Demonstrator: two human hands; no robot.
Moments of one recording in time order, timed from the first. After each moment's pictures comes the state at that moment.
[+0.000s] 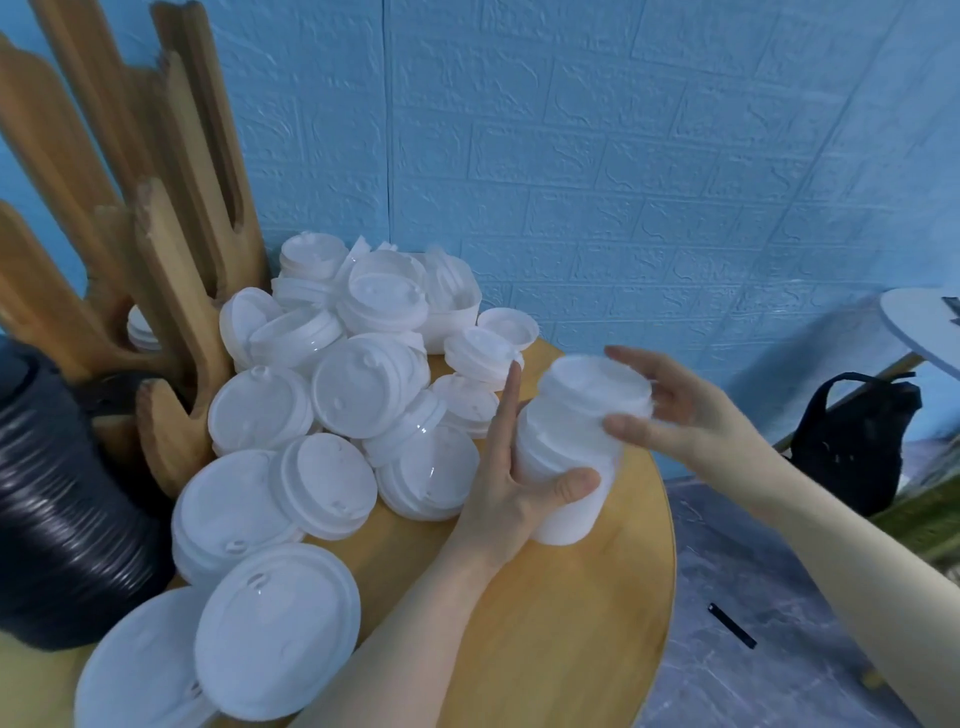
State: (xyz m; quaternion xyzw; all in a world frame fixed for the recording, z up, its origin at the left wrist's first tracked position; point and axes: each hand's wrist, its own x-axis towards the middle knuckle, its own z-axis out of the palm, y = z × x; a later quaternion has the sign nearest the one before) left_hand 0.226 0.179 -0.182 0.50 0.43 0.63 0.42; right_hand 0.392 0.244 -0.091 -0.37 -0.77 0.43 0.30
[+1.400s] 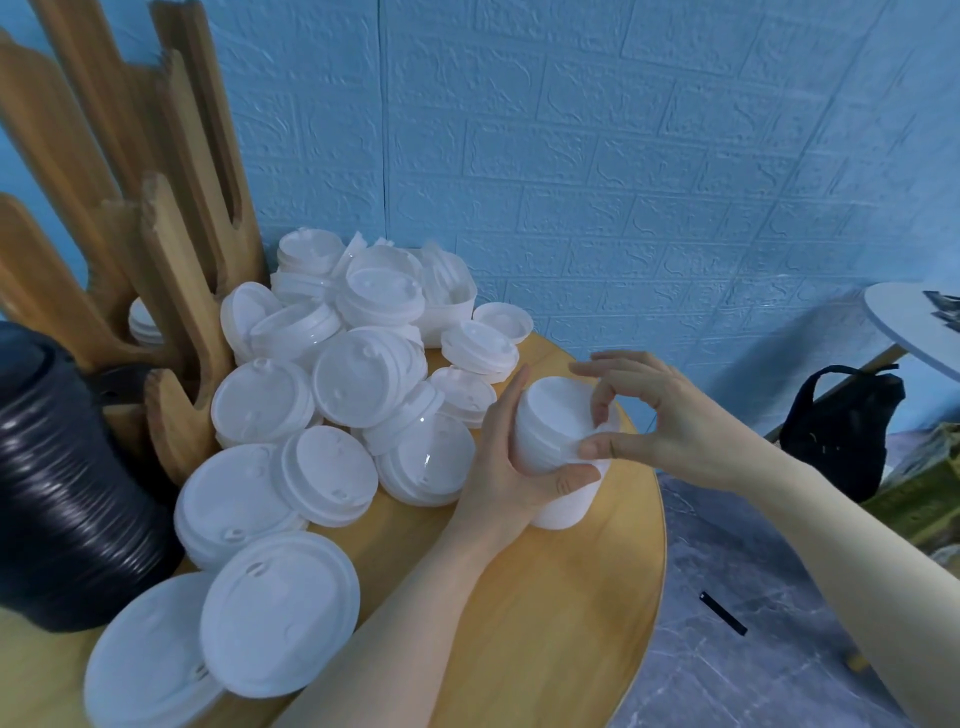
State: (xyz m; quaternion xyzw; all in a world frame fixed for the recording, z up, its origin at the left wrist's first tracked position) left_hand 0.225 0.185 -0.195 0.51 0.47 0.62 0.38; right_hand 0.387 0.251 -0.093 -0.32 -0.91 0.17 0.19
